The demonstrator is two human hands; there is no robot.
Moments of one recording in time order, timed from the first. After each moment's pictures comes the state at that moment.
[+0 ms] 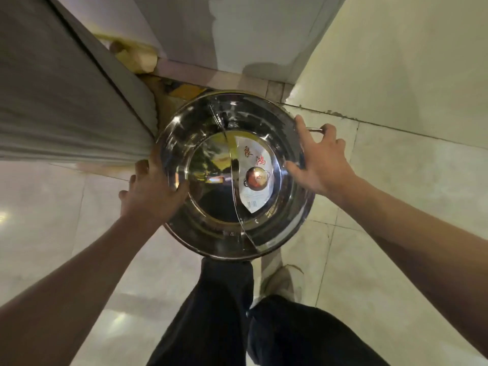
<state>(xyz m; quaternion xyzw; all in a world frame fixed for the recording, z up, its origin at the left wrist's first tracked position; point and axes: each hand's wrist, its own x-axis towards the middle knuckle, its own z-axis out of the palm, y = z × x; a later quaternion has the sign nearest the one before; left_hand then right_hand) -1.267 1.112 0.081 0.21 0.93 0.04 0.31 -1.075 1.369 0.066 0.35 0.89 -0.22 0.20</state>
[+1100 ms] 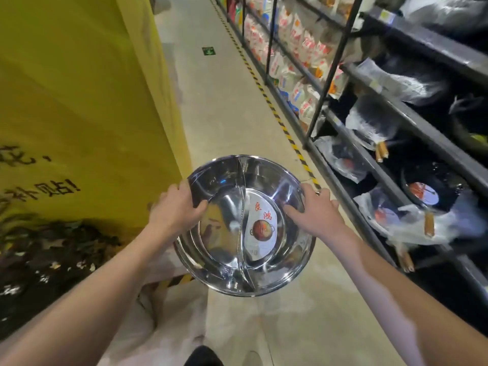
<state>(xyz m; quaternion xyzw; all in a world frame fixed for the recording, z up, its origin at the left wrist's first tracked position) -1.164 1.364 0.809 0.55 0.82 0.09 0.13 -0.858 1.459 0.779 0.64 0.74 -0.21 -0.04</state>
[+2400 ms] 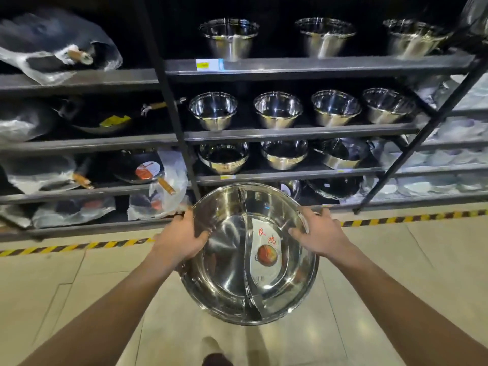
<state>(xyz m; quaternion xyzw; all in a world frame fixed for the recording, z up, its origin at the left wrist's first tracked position) -0.628 1.398 0.788 0.93 0.29 -0.11 0.18 -0.473 1.105 0.786 0.96 0.17 -0.19 -0.11</state>
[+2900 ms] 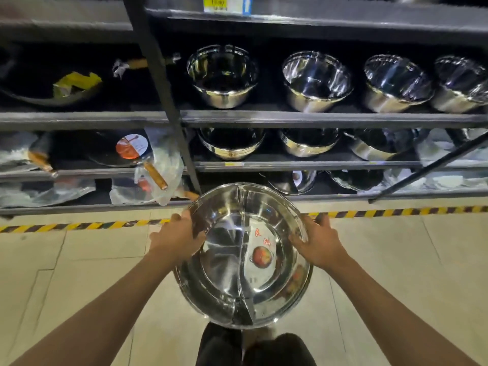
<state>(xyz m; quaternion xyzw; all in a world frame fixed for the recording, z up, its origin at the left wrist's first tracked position) -0.486 1.534 0.681 0.90 0.32 -0.22 0.21 -0.340 1.234 0.669 0.94 0.16 -0.27 -0.12</state>
